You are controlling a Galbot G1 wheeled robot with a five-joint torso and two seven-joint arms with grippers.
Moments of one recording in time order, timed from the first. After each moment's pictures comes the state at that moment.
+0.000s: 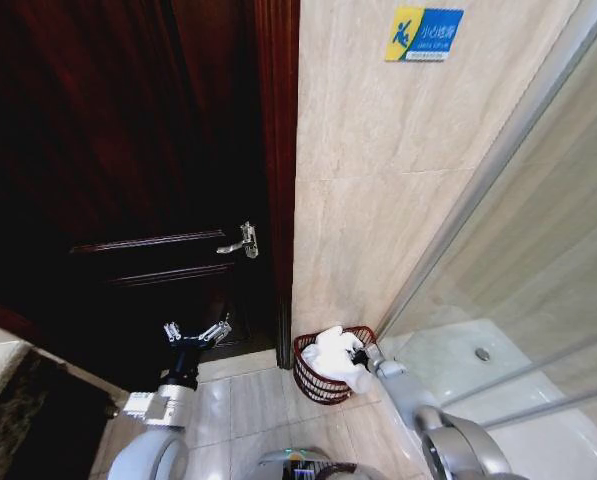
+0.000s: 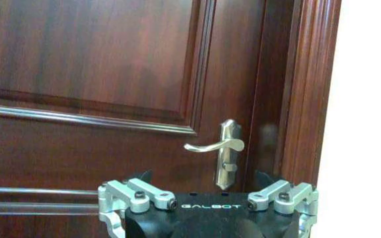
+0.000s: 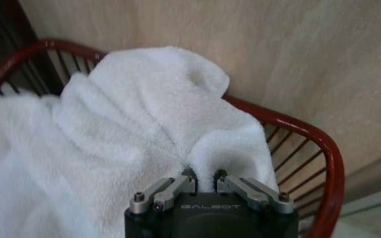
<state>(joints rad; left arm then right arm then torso) 1.82 -1.48 -0.64 -2.35 -0.25 -0.11 0.04 -0.61 1.38 0.37 0.27 -0.29 0.19 -0.35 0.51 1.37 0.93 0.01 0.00</state>
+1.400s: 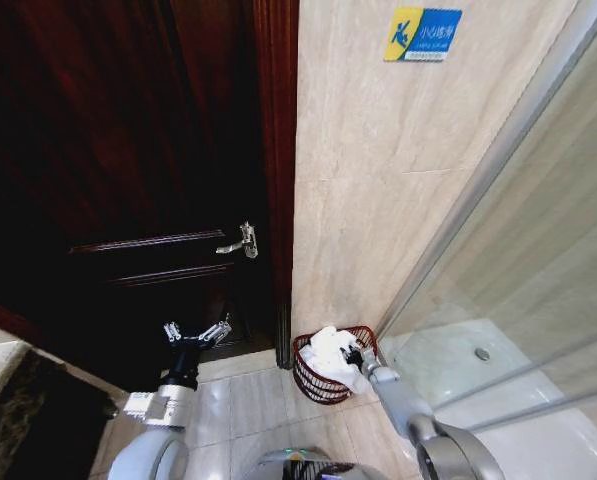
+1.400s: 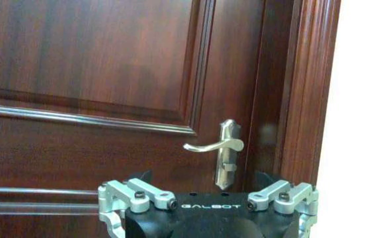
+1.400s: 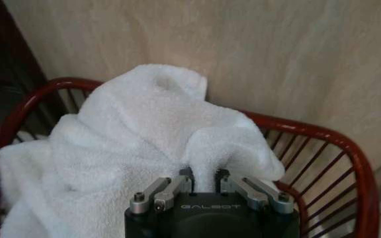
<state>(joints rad) 1.82 -1.48 -0.64 -2.35 -0.25 -0.11 0.04 -0.66 1.42 0.36 0.30 -0.12 0.25 -0.32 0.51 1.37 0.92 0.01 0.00</state>
